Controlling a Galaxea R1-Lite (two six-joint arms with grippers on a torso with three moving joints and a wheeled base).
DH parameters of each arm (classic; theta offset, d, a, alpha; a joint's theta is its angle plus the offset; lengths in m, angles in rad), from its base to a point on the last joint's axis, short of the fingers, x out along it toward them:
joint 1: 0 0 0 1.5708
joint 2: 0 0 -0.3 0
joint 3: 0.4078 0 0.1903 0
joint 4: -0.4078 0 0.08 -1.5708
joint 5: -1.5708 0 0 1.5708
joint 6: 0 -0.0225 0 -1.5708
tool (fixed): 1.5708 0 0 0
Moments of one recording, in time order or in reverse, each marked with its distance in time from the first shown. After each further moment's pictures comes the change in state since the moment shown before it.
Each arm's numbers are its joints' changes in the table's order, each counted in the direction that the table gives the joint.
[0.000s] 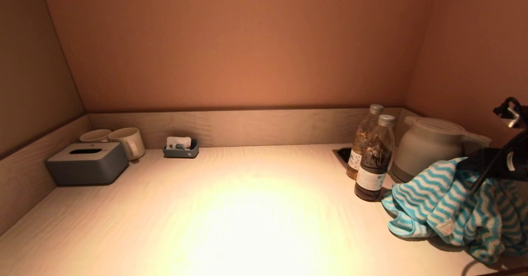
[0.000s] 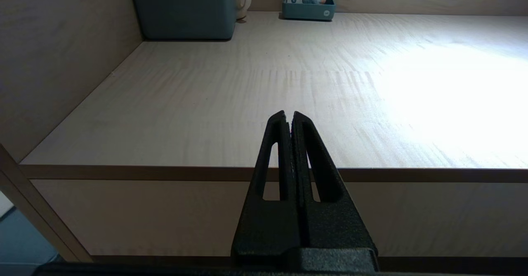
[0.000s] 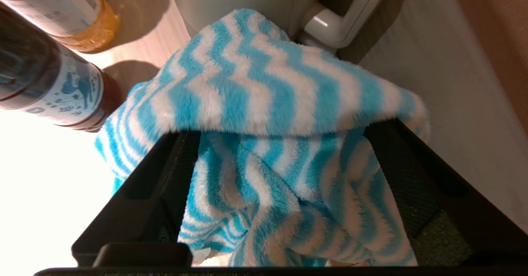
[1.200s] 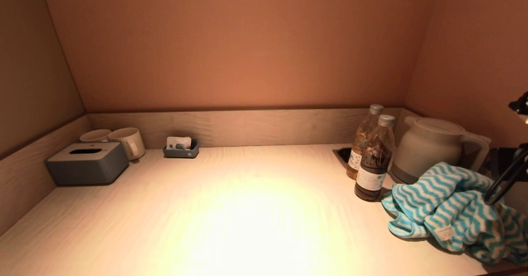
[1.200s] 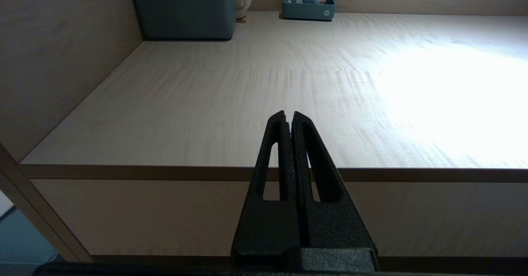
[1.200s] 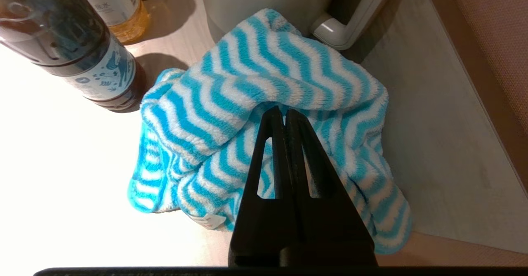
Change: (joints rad) left arm 0.000 0.000 0.000 0.000 0.000 0.000; right arm 0.004 0.125 -0.072 0.006 0.042 0.047
